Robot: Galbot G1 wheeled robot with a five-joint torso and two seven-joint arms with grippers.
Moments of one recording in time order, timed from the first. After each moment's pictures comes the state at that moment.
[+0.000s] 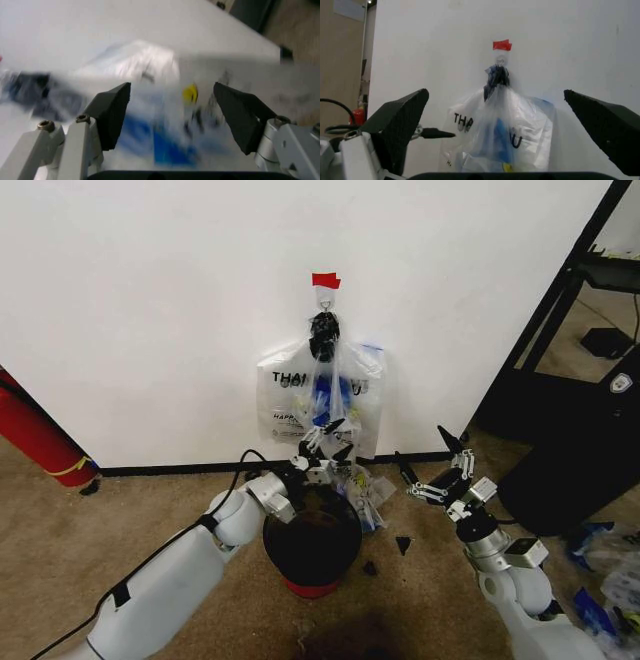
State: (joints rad) left arm 0.80 -1.00 0.06 -1.66 0.54 -0.32 0.00; right arm -1.31 1.15 0.50 1.83 0.60 0.57 -0.57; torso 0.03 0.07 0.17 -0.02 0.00
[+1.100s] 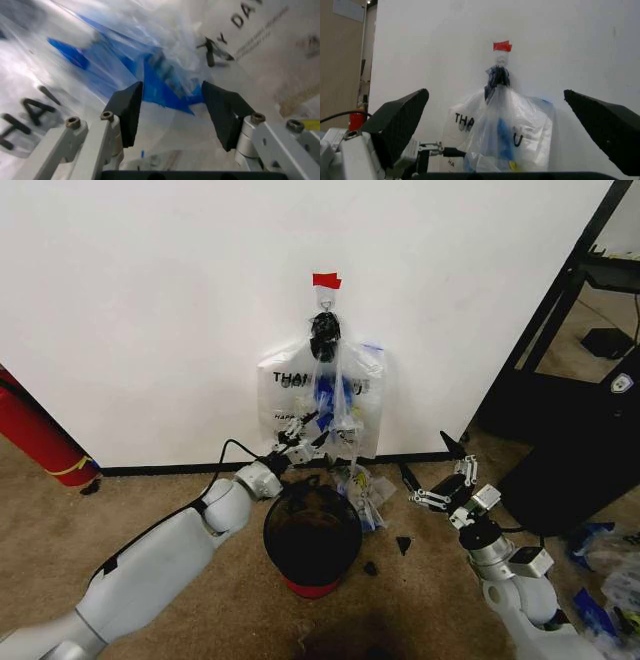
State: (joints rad) left arm 0.57 -0.97 0.32 -1.51 0.16 -0.13 -0.05; right arm -1.35 1.16 0.51 1.85 0.59 0.59 -0.58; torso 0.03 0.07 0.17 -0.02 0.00
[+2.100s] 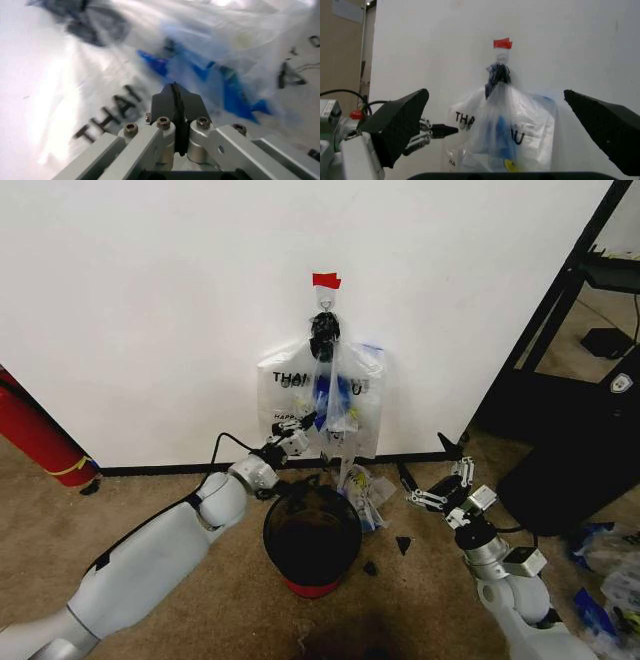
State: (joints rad) left arm 0.65 -0.93 0.15 -1.63 0.20 -0.11 -0.08; right arm -1.32 1.17 0.49 1.82 0.59 0.59 -0.58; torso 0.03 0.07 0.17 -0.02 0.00
